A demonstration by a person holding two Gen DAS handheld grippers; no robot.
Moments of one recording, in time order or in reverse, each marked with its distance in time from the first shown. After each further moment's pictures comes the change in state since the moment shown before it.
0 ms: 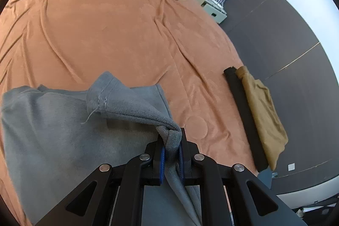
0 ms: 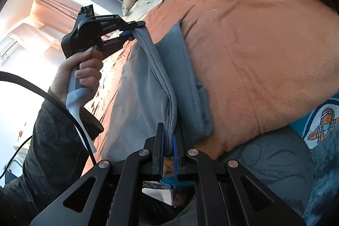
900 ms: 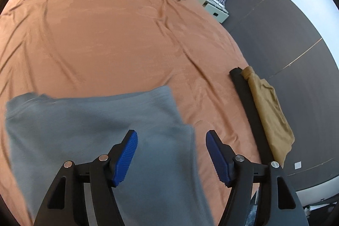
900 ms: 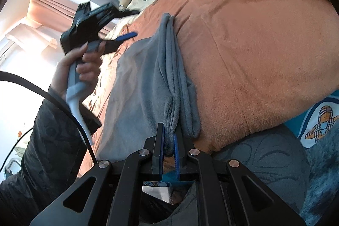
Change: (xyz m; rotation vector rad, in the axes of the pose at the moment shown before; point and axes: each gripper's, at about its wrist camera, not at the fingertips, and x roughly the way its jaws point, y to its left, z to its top) left arm -0.006 0.010 0.003 0.024 -0.015 0.039; right arm -0.023 0.005 -0.015 -0.008 0.029 -0.022
